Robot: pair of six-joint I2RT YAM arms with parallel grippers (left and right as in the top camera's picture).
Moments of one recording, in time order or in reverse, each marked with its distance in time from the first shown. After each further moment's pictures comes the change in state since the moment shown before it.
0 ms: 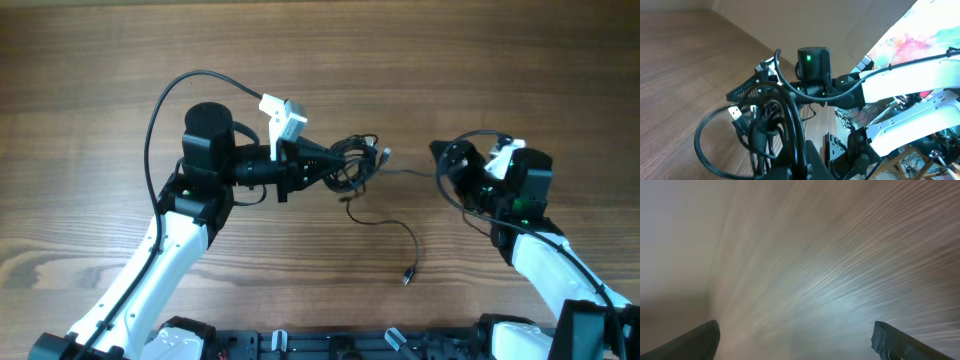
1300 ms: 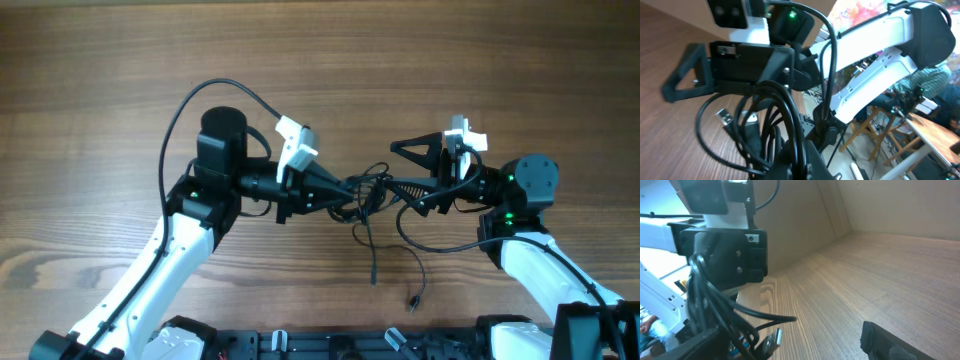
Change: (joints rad) left arm -0.060 0.000 0.000 -0.110 0.205 0.206; right arm 0.130 0.002 -0.008 0.787 -0.805 -0.361
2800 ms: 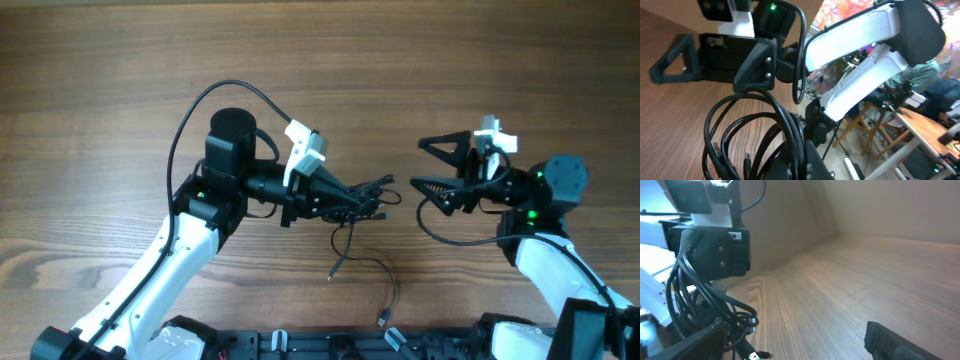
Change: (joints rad) left arm -0.035 0.010 0.005 0.016 0.021 -0.008; right arm -0.170 -0.003 -0.002 -0.050 -0.124 -0.072
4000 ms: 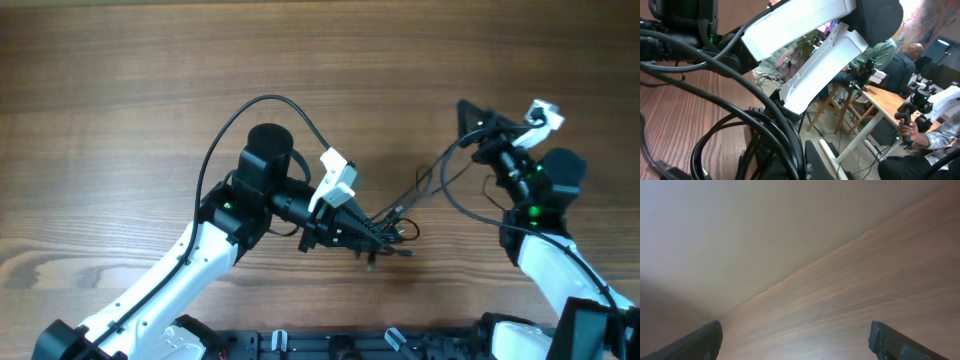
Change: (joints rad) left arm -0.182 0.000 0.000 0.020 0.046 -0.001; right arm -0.035 0.000 0.002 -0.193 0.894 0.241
